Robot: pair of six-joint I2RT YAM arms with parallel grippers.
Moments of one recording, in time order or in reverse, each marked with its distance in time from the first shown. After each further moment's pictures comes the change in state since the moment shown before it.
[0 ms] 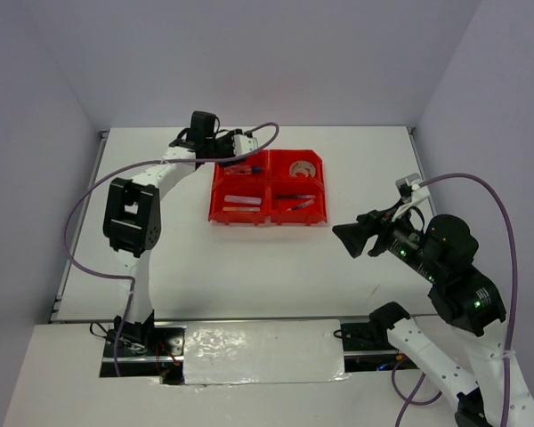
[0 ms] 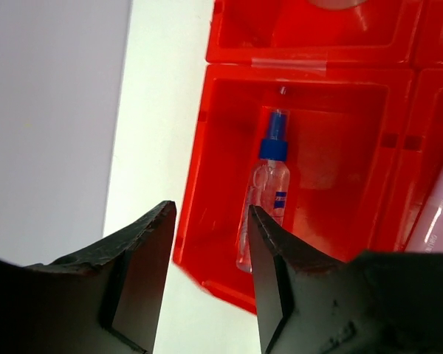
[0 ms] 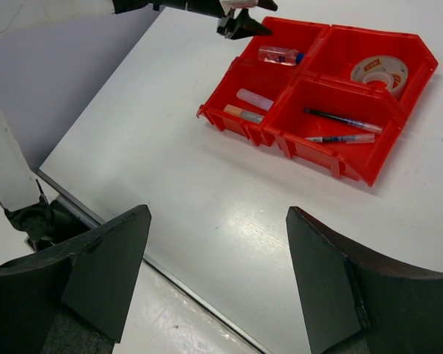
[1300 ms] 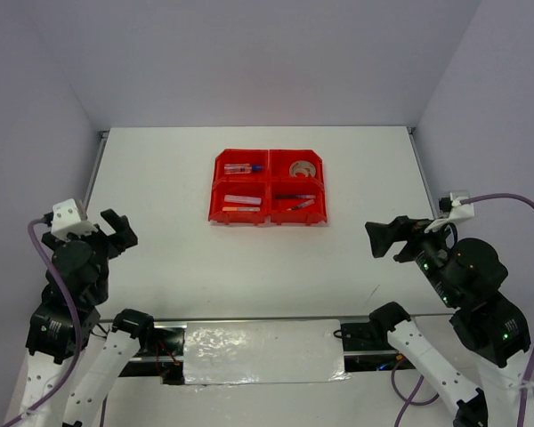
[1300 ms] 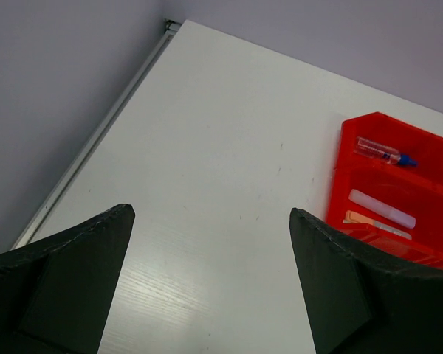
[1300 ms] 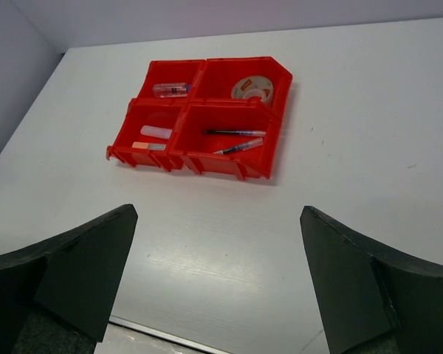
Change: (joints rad) left arm 0.022 -1.752 -0.830 -0.449 -1.116 -1.369; right arm 0.000 -0.095 0.085 -0.156 0.371 -0.024
